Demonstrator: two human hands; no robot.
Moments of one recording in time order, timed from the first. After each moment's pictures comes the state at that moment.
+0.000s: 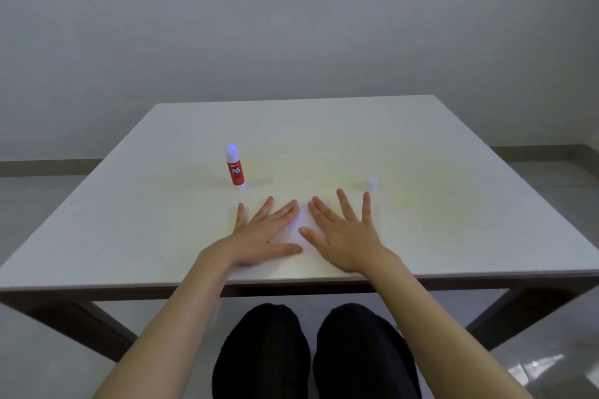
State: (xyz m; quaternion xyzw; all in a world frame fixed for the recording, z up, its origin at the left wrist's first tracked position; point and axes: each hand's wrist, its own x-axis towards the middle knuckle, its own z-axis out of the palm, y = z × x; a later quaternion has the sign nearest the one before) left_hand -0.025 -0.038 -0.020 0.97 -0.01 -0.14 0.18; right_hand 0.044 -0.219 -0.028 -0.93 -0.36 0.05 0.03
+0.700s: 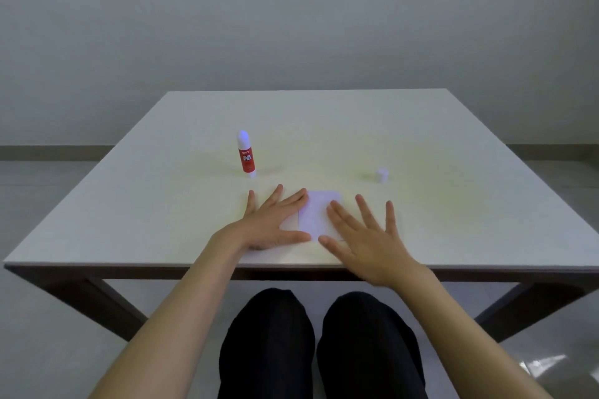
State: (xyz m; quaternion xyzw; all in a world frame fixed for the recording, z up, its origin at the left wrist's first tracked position) left_hand -0.024 -0.035 -0.023 0.97 0.00 -0.13 0.20; right_hand 0.019 -0.249 -0.031 -0.93 -0.36 0.06 0.04
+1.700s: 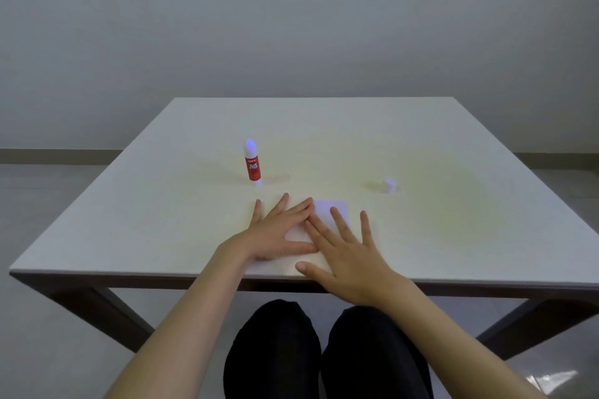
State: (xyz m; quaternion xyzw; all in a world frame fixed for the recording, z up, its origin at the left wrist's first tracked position) left_hand -0.023 -0.036 -0.025 0.96 0.00 -0.12 0.23; right_hand 0.010 -0.218 -0.044 -0.89 -0.45 0.03 0.06
